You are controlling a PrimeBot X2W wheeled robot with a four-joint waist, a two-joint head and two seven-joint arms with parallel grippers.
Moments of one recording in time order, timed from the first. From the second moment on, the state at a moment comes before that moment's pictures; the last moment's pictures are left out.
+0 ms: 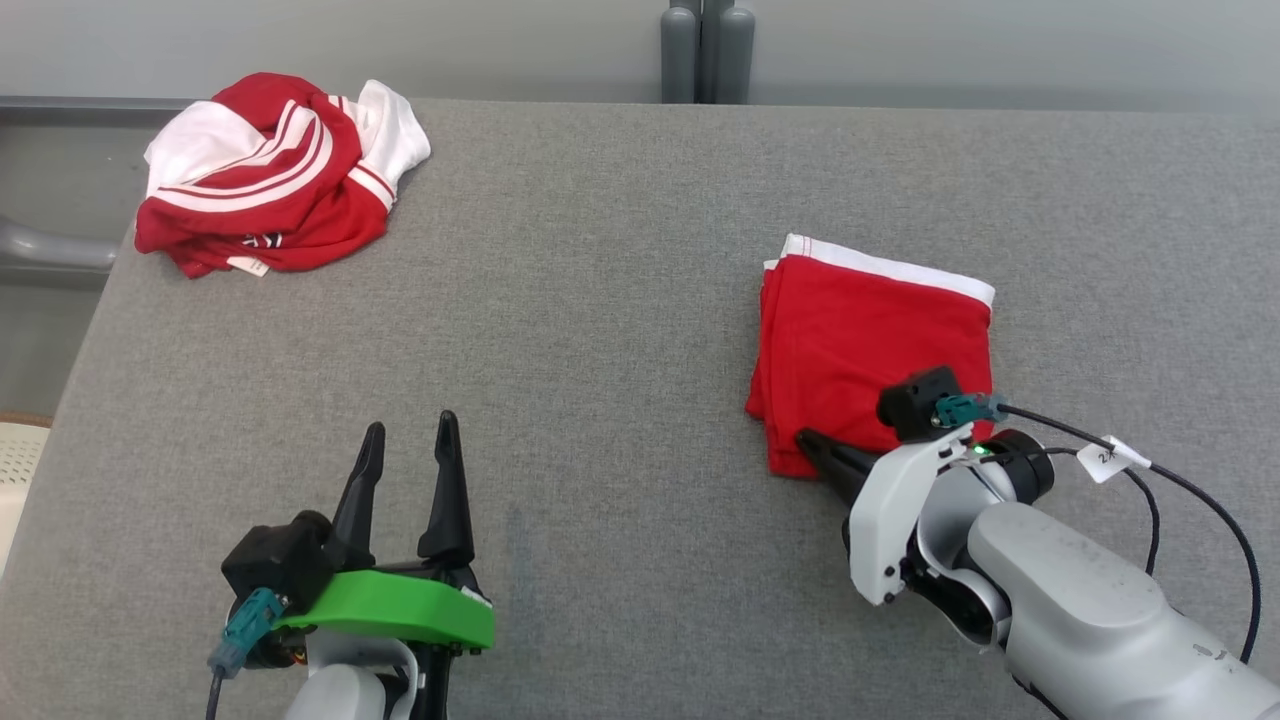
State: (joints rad) left arm -0.12 0.05 -0.23 0.22 -0.50 0.00 -0.26; right arm -0.60 -0.34 0.86 0.58 0.78 0.13 0.01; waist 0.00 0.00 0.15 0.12
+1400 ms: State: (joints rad) left arm -0.05 0.05 -0.15 0.21 -0.41 0.02 -0.26; right arm -0.10 -0.06 0.00 0.14 0.20 0.13 -0.26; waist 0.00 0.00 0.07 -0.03
